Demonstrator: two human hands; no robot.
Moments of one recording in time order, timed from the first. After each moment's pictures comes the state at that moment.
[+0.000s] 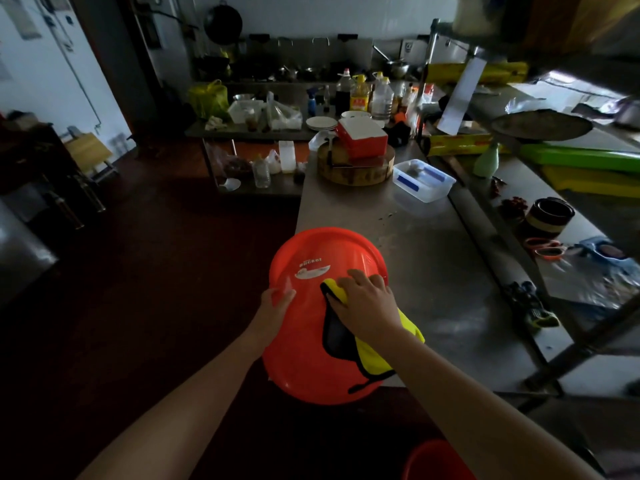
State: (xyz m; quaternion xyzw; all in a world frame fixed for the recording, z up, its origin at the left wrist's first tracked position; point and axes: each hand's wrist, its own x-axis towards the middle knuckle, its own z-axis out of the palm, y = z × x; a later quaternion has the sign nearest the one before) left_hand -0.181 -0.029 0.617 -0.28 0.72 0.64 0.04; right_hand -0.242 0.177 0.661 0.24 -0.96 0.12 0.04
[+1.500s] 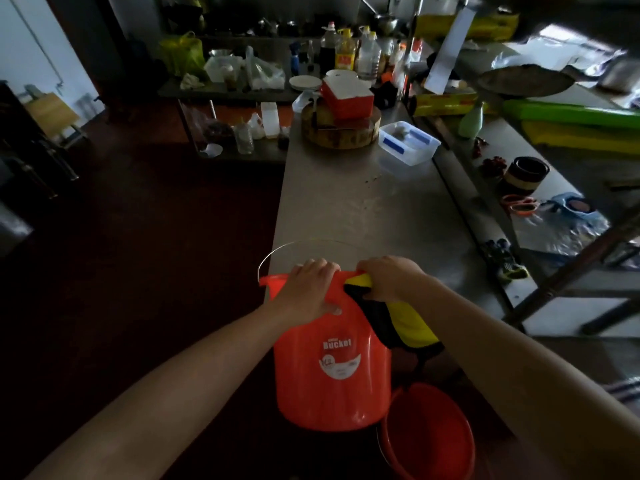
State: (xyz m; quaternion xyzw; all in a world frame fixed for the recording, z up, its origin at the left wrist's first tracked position) left_hand -0.177 0.057 0.615 0.10 0.99 0.10 0.00; right_hand -0.252 0.253 0.665 0.32 -0.93 -0.05 -0.15
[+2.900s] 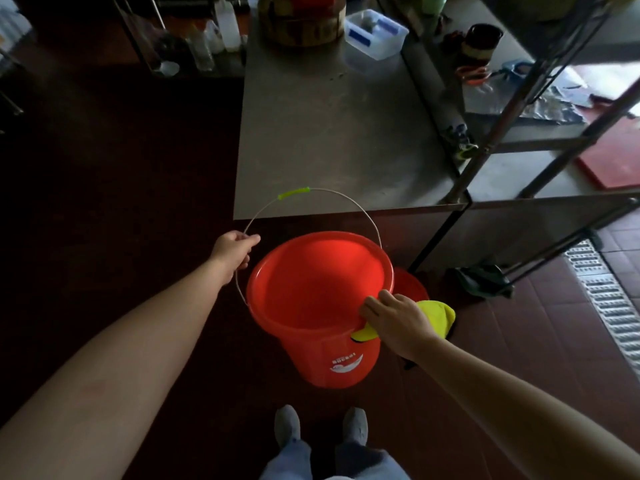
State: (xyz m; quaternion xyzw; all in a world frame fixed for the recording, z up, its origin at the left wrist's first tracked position) left_hand 0.029 0.067 0.525 -0.34 0.75 0.56 0.06; right_hand 0.088 0.439 0.515 0.44 -0.90 -0.08 0.01
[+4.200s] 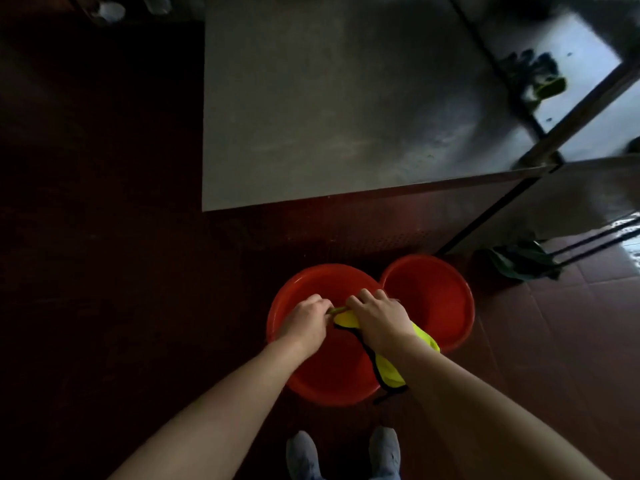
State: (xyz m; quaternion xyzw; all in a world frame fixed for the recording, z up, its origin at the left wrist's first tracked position) left_hand -0.004 0.134 0.262 0.00 0.94 0.29 0.20; right_hand -0.026 0.308 0.290 0.23 -0.95 -0.02 -0.23
